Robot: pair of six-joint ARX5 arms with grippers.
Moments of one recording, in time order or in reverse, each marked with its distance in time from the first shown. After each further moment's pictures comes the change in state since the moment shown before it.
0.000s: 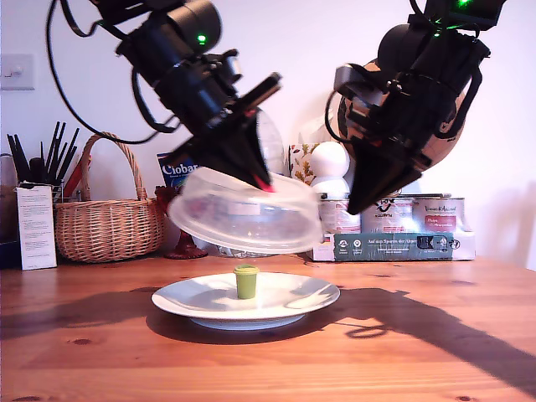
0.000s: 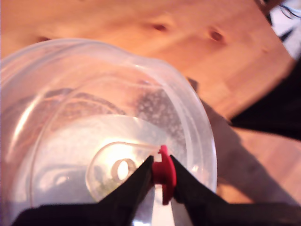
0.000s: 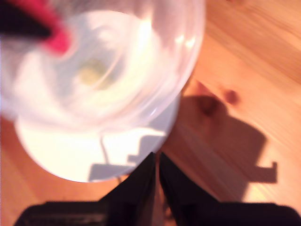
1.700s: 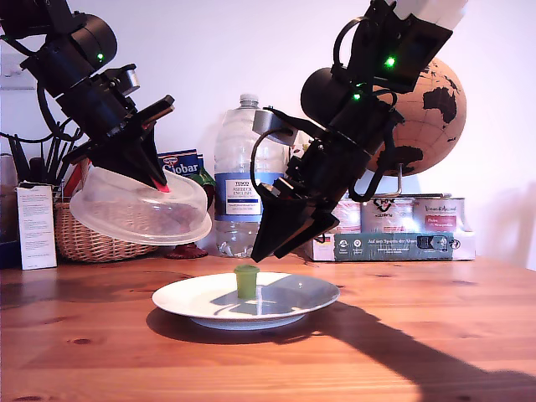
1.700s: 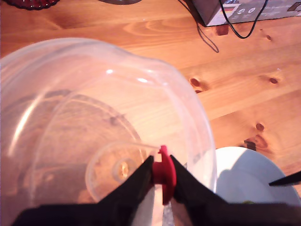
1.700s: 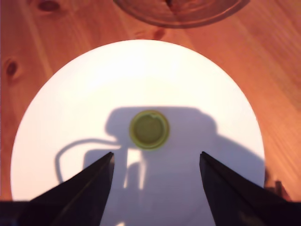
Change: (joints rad) left arm 0.301 0.000 0.001 0.027 0.015 0.092; right arm 0.189 0.184 0.000 0.282 0.011 -0.134
